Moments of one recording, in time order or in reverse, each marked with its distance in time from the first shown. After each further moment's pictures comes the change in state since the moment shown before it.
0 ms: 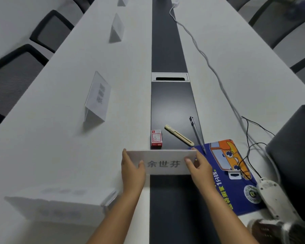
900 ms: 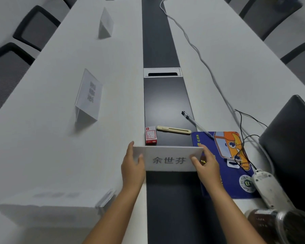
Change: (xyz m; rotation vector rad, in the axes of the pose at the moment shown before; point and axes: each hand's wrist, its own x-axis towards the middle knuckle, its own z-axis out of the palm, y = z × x) left_hand -0.004 0.009 0.005 0.054 -0.086 0.144; right_hand 0.001 0.018 -0.023 -0.060 0.082 0.017
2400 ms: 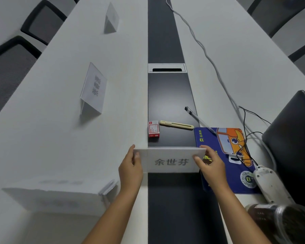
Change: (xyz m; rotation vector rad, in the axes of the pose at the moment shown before) left_hand -0.023 -0.005 -0.010 -0.072 0.089 -0.092; right_hand -0.016 -0.001 -0.011 0.035 -0.018 -0.011
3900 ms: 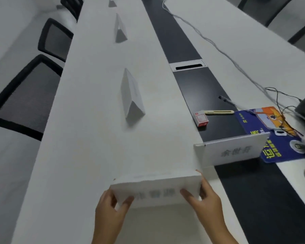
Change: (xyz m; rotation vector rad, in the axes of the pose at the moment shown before) left_hand 0.048 -0.142 -0.267 0.150 -0.151 0.160; right_hand -0.193 -0.096 0.208 0.221 0.001 0.265
